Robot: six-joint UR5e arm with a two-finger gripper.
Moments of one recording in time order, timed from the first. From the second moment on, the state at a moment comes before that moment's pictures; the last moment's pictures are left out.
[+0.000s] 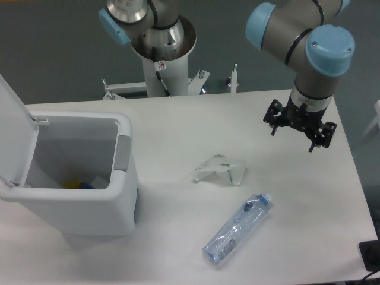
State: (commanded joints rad) arm 2.71 -1.89 -1.48 -1.28 1.57 1.27
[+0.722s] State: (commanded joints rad) arm 2.68 -1.78 -1.71 -1.23 1.47 1.18
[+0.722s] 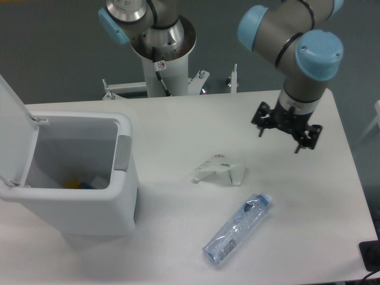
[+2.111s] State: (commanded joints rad) arm 2.58 -1.92 -1.88 -0.90 1.48 1.18
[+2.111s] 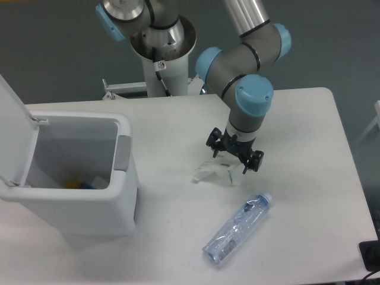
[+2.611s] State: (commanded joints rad) arm 2.56 -1.91 -1.90 -0.90 1.57 1.18
